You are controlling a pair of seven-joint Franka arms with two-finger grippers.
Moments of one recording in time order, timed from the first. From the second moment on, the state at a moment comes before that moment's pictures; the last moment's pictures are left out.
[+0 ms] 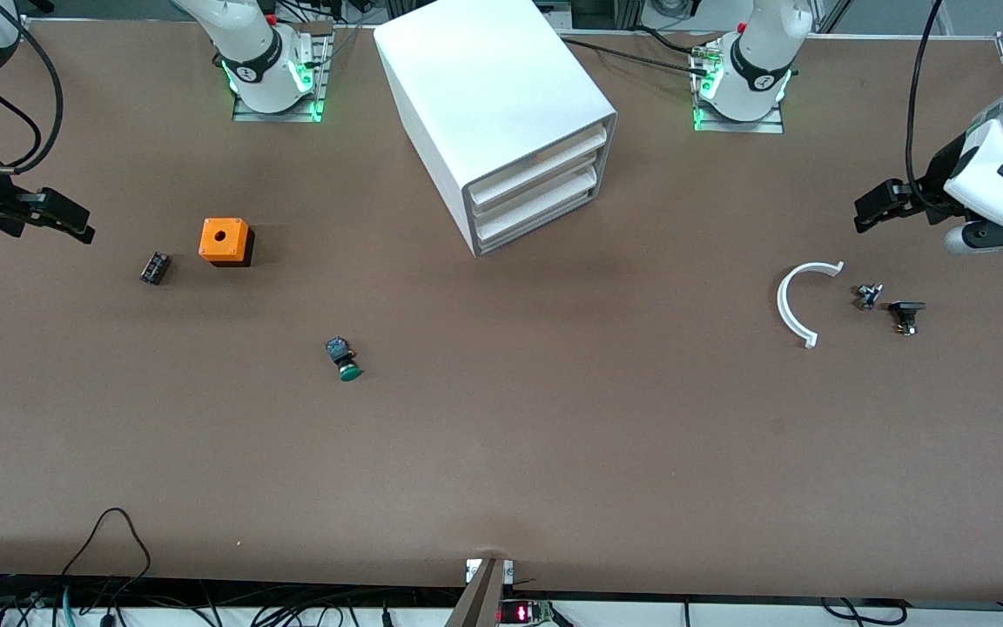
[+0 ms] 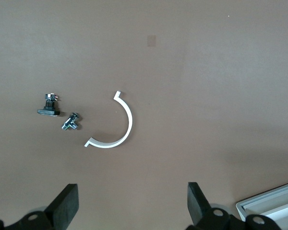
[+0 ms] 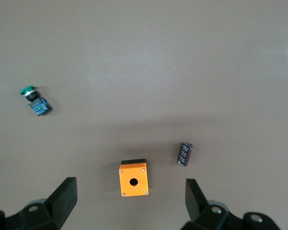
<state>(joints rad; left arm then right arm) -0.02 -0.03 -0.02 -1.72 0.01 1.62 -0.17 0.04 -0.03 -0.11 -1.80 -0.03 1.78 0.02</state>
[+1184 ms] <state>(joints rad) -0.03 0.08 -0.03 -1.71 0.01 1.59 -0.17 0.04 0.00 -0.10 -1.80 0.01 1.79 0.02</state>
